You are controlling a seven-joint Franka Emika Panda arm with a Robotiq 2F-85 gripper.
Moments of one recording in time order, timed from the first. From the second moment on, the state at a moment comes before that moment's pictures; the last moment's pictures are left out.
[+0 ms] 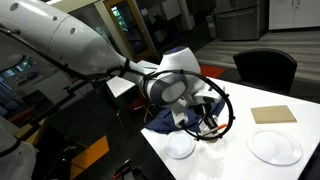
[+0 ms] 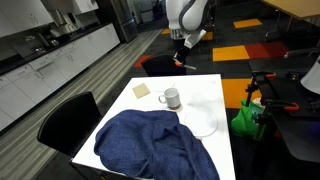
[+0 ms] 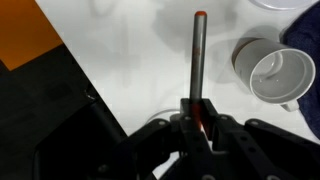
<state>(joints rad) 0.04 0.35 -0.26 -2.20 -0.07 2.63 0.31</state>
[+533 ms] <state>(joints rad) 0.04 0.19 -0.22 -2.21 -0.13 2.49 0.32</state>
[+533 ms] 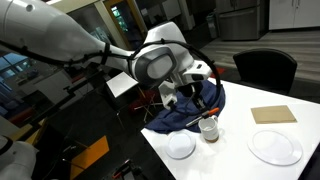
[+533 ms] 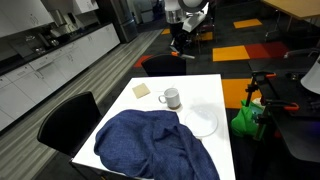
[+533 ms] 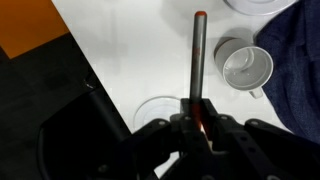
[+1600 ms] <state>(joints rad) -0.18 0.29 0.07 -2.15 0.53 2.66 -0.43</state>
